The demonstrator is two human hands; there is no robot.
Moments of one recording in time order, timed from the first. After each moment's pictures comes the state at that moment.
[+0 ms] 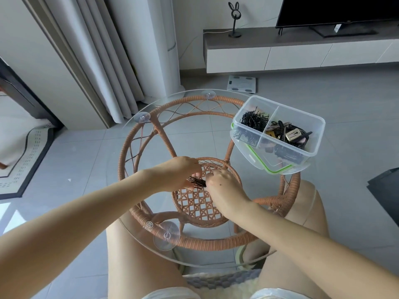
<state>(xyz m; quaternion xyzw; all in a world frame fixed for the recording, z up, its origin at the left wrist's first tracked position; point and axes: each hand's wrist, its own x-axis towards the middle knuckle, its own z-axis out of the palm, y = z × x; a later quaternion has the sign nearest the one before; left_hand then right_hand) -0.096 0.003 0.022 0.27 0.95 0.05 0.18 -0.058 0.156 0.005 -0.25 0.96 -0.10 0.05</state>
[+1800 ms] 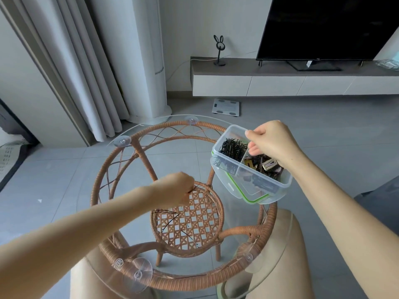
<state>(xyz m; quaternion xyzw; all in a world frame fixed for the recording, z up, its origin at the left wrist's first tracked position) -0.118 0.053 0.056 0.17 0.96 0.04 0.24 -0.174 0.267 0.112 0.05 0.92 -0.39 -0.03</state>
